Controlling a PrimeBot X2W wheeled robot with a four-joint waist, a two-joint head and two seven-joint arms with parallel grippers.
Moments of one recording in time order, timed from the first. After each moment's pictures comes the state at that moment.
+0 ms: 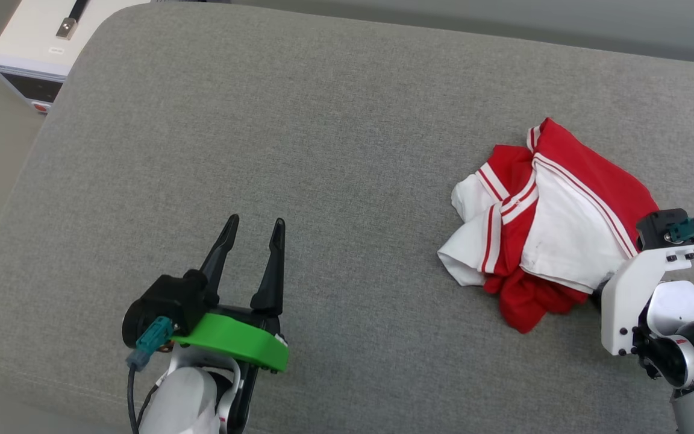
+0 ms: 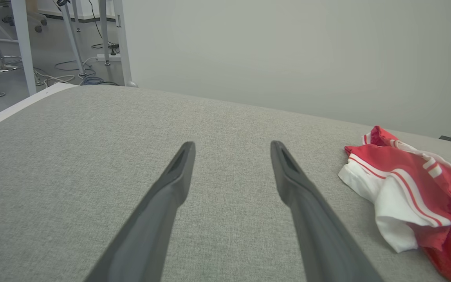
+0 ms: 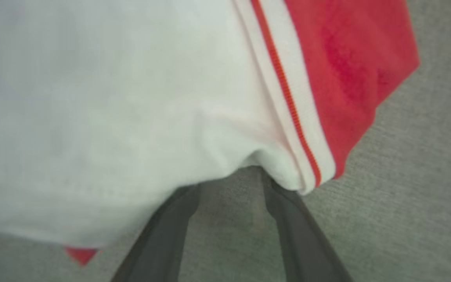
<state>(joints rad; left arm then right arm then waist) -0.16 0.06 -0.16 0.13 -0.27 -0.13 -0.26 -0.24 -0.25 0.03 0.14 0.28 0.13 0.80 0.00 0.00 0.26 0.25</state>
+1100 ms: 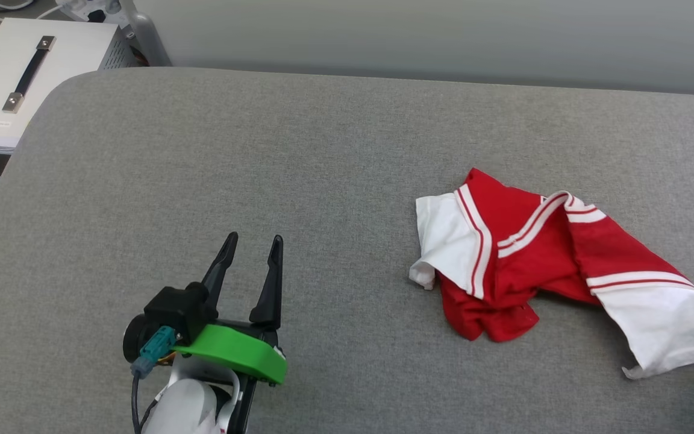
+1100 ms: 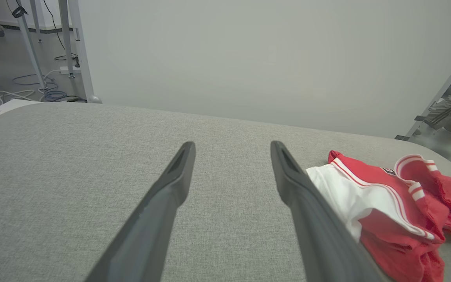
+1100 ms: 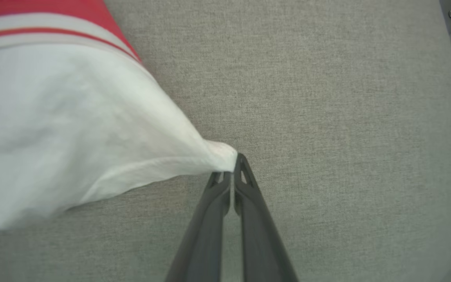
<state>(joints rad) -0.13 0.05 -0.15 0.17 -0.26 -0.13 -0.26 -0.03 -0.38 -0.31 0.12 0.28 0.13 0.70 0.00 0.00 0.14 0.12</state>
